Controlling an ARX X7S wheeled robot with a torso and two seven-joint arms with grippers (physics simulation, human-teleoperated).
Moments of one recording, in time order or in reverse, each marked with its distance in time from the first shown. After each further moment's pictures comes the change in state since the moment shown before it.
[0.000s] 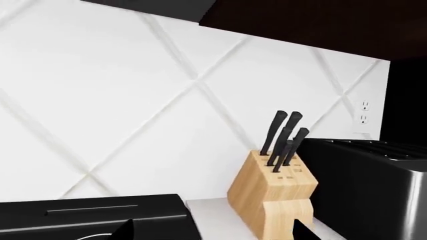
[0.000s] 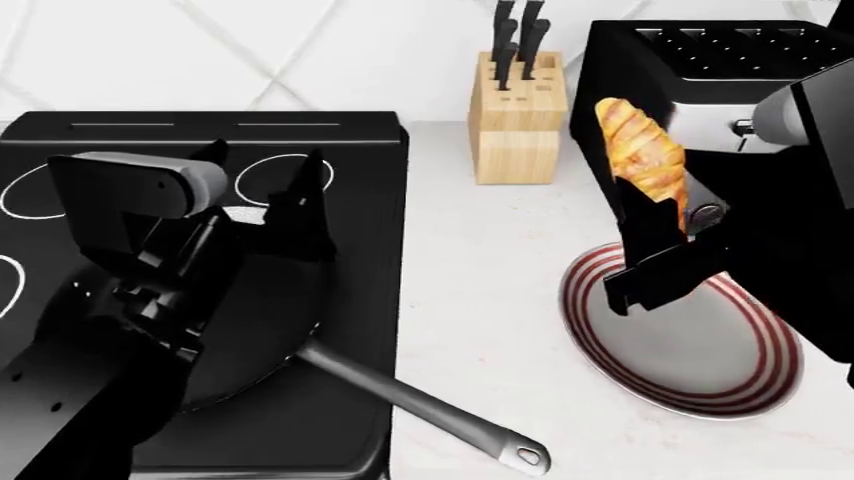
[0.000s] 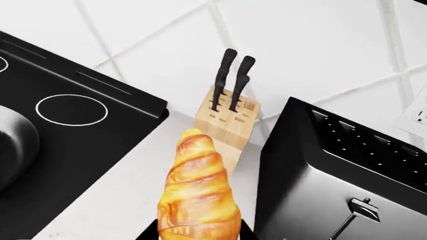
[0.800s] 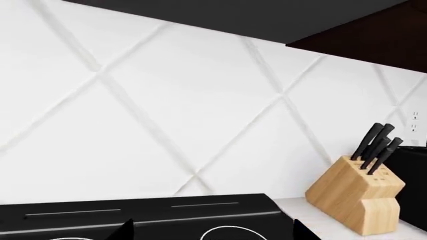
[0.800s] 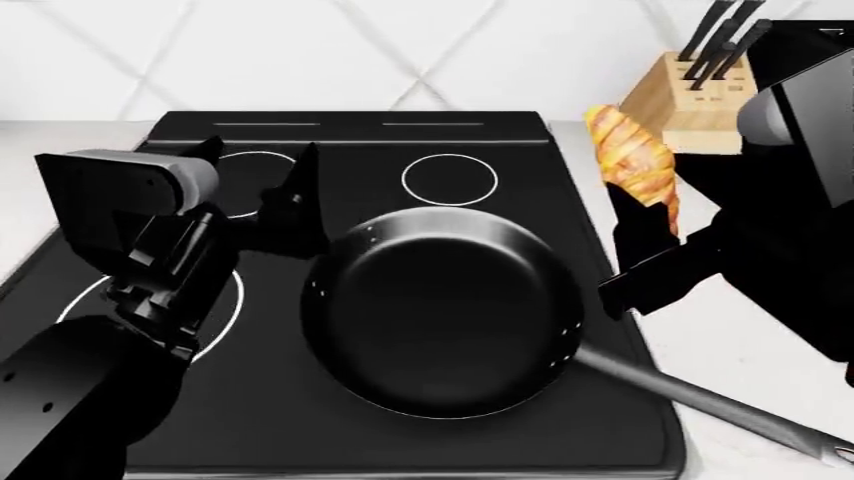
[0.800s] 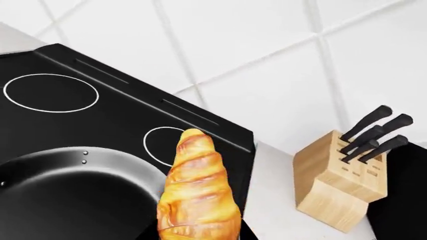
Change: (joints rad) left arm -0.001 -0.012 -0.006 -0.001 -0.020 0.015 -0.006; right arm 0.042 -0.021 -0.024 0.020 0.034 0.039 0.003
